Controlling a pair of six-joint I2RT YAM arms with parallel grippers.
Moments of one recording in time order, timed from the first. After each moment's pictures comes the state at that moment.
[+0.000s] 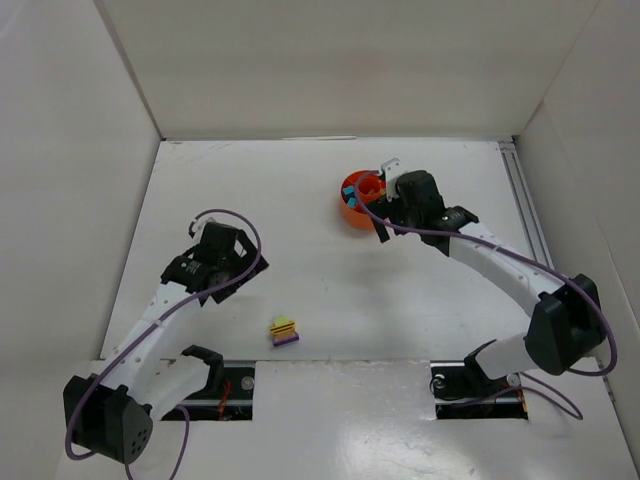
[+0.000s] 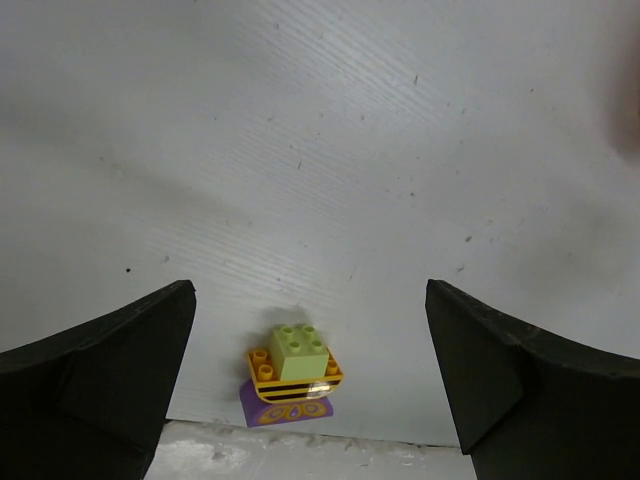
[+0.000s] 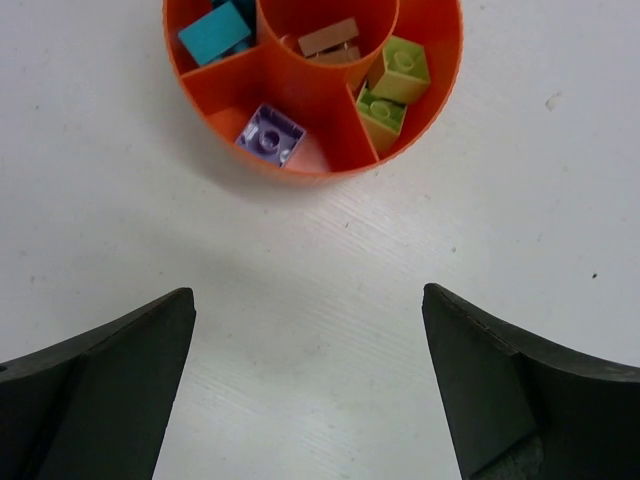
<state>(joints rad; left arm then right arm) -0.34 0.95 0.77 -0.79 -0.12 -0.91 0.53 1.44 1.13 -0.37 0.15 -0.10</state>
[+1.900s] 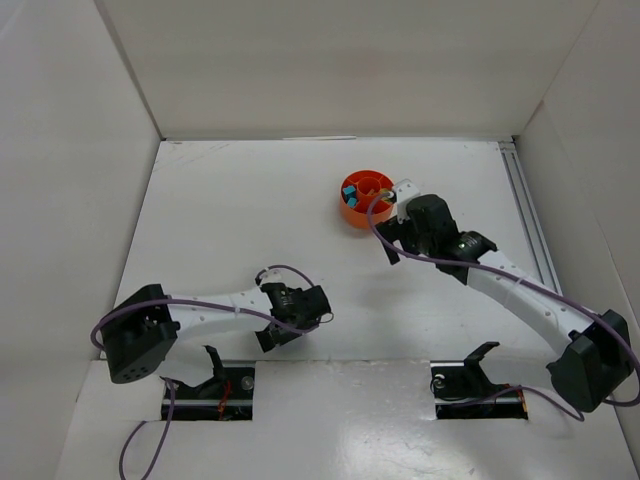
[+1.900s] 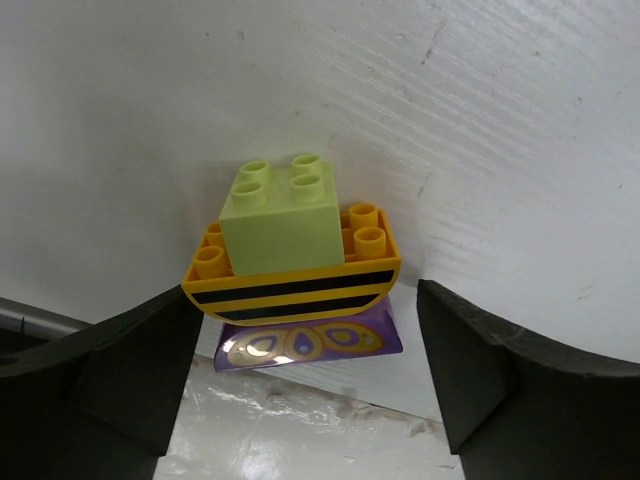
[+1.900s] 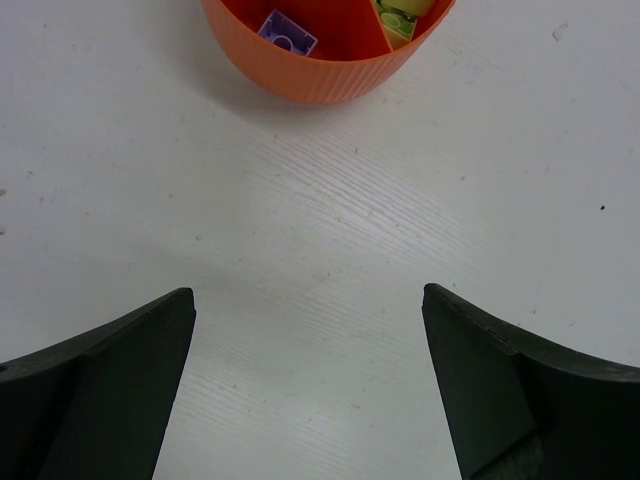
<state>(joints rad) -1.13 1.36 0.70 -0.87 -0.35 -1.57 0.59 1.21 0.93 -0.42 0.21 -0.05</state>
